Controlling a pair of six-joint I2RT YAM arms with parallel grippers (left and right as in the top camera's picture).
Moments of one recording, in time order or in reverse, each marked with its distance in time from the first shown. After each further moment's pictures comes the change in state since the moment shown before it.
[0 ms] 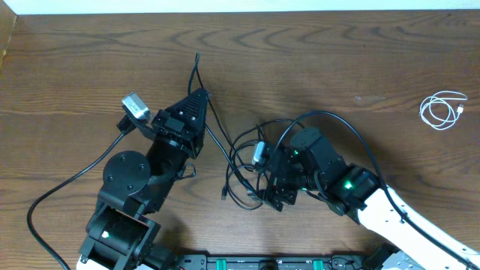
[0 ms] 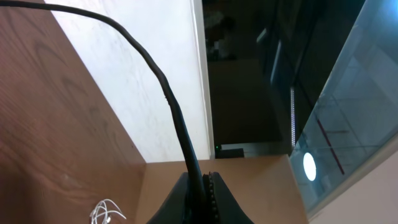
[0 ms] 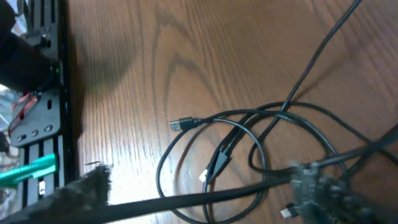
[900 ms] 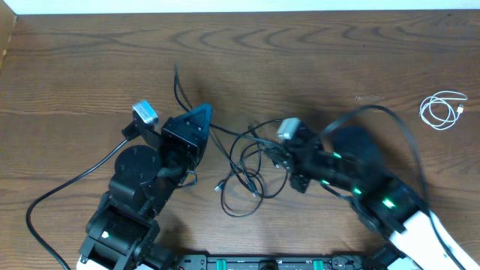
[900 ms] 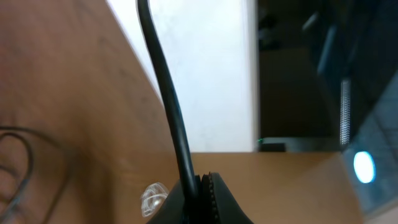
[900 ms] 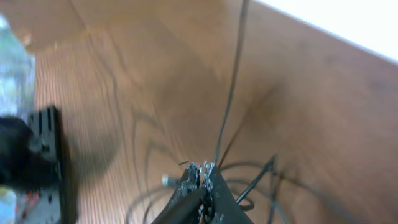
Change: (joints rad) left arm 0.000 -0.001 0.000 -0.201 0.025 0.074; right arm -0.106 -0.249 0.000 0.128 0.019 0.228
